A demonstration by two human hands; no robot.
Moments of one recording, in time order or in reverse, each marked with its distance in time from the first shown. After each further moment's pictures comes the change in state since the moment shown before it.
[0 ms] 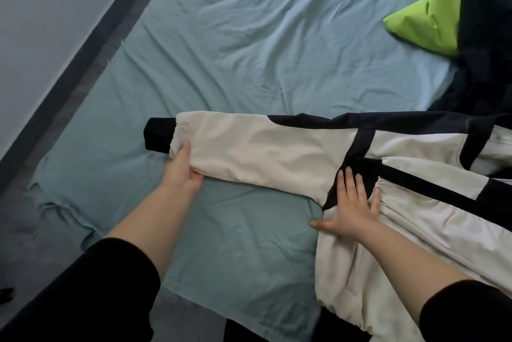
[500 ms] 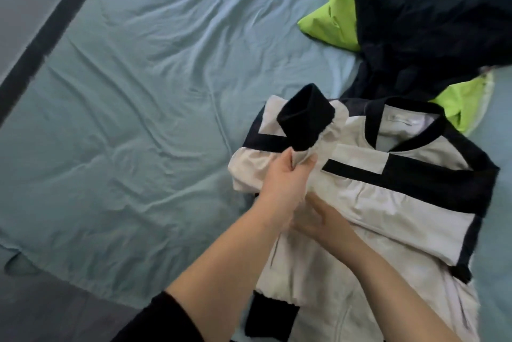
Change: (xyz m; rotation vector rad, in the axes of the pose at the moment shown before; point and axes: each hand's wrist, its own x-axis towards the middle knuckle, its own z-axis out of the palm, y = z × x) left_hand -0.199 -0.186 0.116 0.654 -0.785 0.100; right_hand -0.092 0.094 -0.004 1.023 0.060 -0.186
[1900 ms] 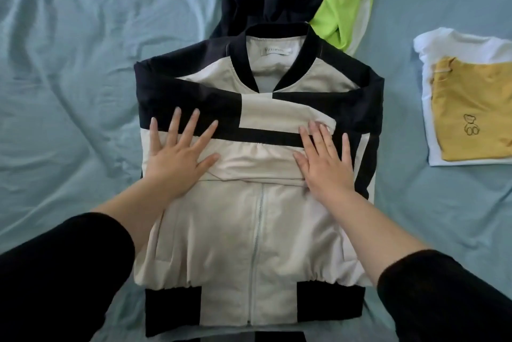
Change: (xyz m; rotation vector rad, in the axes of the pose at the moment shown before) left_hand 0.088 -0.121 0.009 2.047 -0.094 0.442; right_hand -0.007 0.168 -0.148 -1.001 0.466 0.131
